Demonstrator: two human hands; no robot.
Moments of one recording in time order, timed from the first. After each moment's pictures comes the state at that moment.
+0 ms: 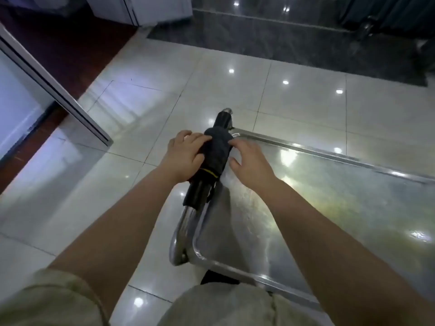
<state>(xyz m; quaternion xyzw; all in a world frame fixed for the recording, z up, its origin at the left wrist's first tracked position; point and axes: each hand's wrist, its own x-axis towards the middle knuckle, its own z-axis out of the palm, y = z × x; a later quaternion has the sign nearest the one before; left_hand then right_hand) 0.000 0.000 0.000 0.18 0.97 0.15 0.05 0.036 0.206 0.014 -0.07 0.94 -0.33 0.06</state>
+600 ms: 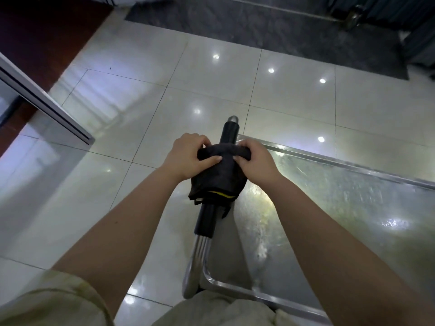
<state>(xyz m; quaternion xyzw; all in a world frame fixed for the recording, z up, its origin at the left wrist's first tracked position) -0.067 -0.016 -0.014 0.19 0.94 0.27 0.06 -0.029 0.185 0.000 0.06 0.90 -0.42 0.07</state>
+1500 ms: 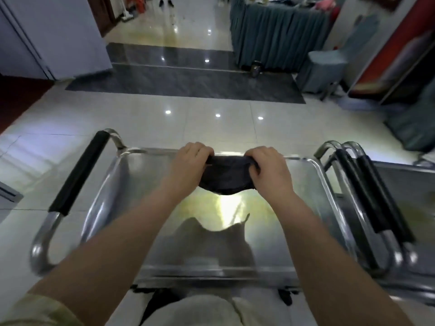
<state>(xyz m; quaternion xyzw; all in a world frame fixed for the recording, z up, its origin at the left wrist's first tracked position) 0.153 0.336 0.056 0.42 0.84 0.24 -0.24 0.248 0.543 0.082 0.01 0.96 -0.17 -0.23</state>
